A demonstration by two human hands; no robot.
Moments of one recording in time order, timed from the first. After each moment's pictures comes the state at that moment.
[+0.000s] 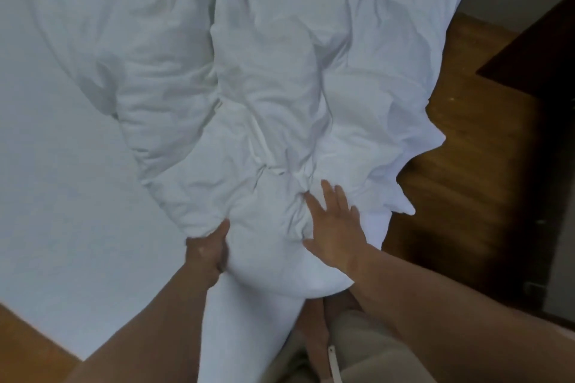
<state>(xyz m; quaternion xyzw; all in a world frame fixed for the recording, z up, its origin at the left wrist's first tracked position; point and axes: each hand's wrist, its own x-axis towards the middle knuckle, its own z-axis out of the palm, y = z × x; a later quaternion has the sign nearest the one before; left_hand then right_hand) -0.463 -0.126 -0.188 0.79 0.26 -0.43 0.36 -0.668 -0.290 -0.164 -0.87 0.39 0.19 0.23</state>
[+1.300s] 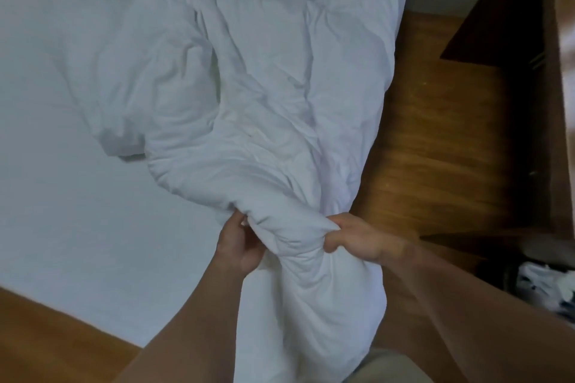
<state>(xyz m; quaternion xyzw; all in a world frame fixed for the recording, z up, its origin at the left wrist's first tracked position) -0.522 -0.100 -0.060 0.52 0.19 -0.58 0.59 -0.737 -0.209 -0.061 -0.58 0.39 0.12 0.71</state>
